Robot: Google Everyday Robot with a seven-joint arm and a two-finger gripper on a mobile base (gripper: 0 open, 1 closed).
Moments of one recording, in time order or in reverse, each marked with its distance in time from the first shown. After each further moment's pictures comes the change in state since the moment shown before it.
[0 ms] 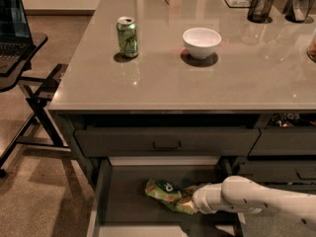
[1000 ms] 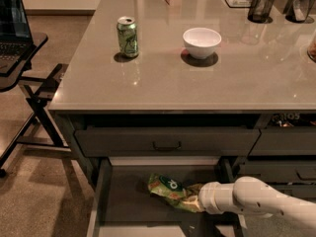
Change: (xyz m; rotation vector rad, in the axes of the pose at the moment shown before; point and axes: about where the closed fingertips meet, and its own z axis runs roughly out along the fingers) arm -0.021 0.003 -0.038 0.016 -0.087 -0.032
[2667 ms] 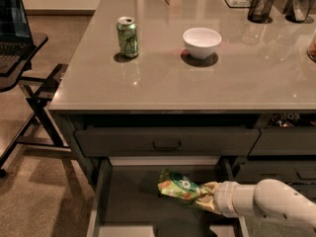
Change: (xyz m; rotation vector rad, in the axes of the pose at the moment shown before) arm -0.018 0.008 -0.079 0.096 0.057 -0.090
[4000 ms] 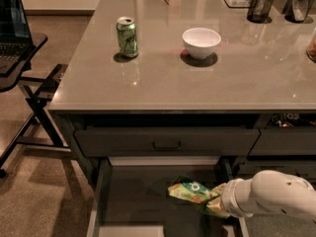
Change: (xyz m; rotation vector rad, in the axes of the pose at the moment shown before) arm 0.018 0.004 -0.039 -0.002 0.275 0.096
